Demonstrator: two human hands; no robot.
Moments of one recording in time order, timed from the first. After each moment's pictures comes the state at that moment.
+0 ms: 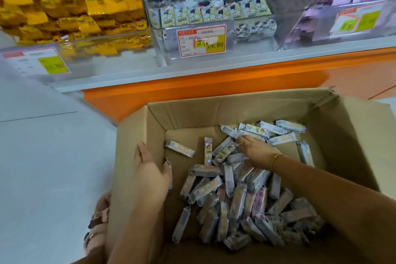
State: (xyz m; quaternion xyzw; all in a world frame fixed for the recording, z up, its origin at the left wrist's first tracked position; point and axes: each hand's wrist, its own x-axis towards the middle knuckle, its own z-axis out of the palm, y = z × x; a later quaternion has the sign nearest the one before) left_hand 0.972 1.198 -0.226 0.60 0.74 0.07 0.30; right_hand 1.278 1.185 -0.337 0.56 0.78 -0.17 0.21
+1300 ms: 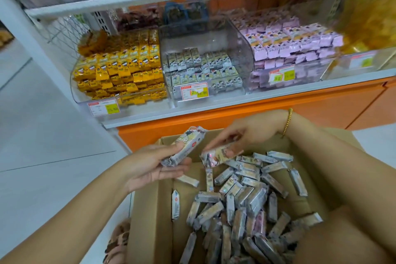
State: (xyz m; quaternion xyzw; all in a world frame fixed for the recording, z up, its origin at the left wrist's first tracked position) left_hand 0.971 1.190 -0.032 0.44 0.50 0.13 0.74; right_hand 1.234 1.181 -0.018 0.42 0.78 -0.46 0.05
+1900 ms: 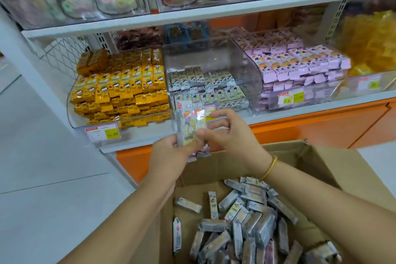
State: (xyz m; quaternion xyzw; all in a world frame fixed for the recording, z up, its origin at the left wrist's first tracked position) left_hand 1.022 1.227 -0.030 0.53 0.55 0.37 0.54; right_hand 1.168 1.204 -0.026 0.61 0.47 -0.41 -0.50
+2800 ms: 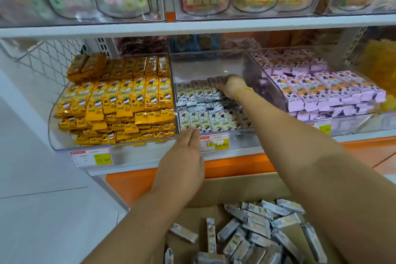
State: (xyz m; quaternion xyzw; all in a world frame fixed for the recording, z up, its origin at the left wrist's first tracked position) left_hand 1.036 1.299 -0.036 0.86 0.48 0.14 0.10; right_hand 1.259 1.465 -0.025 0.81 0.55 -0.13 -0.15
